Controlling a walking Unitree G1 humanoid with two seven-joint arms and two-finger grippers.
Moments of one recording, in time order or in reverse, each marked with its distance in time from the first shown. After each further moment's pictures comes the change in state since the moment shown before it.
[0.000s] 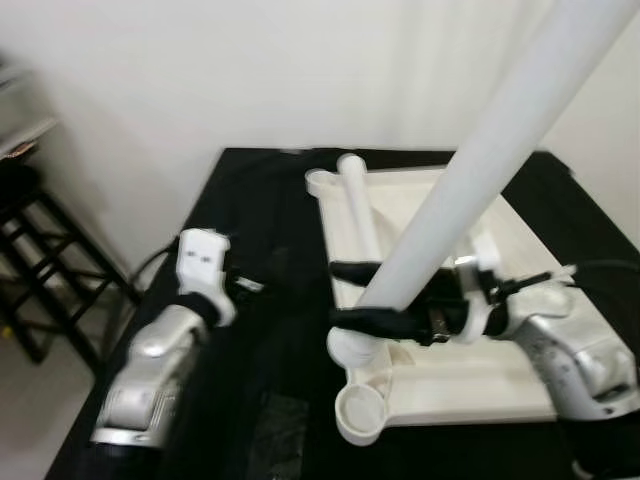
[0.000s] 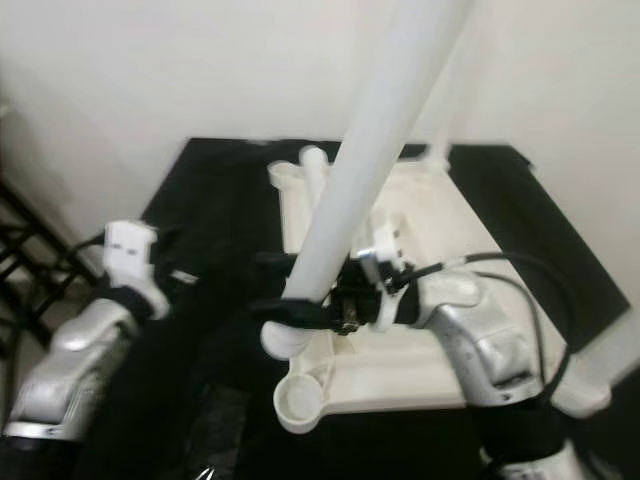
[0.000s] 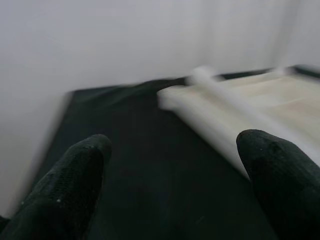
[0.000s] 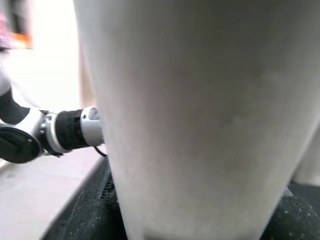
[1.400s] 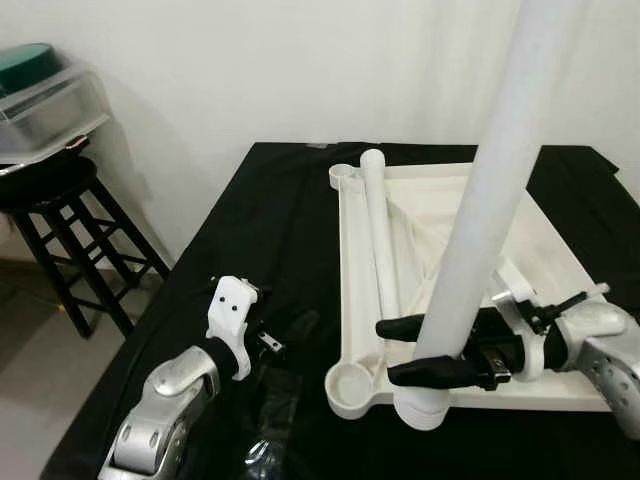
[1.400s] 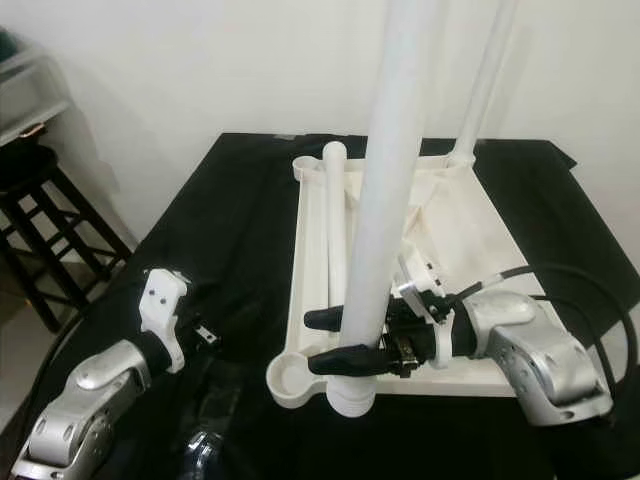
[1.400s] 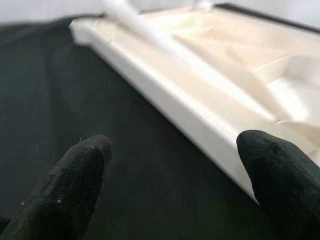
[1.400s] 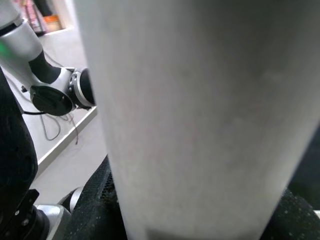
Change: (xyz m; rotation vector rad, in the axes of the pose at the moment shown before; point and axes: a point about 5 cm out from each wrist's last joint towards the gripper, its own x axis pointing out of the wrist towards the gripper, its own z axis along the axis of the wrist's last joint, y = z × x) left arm -0.026 -0.021 -0.030 -0.006 0.182 -0.197; right arm -0.037 0.014 -0.019 0.175 0.168 0.103
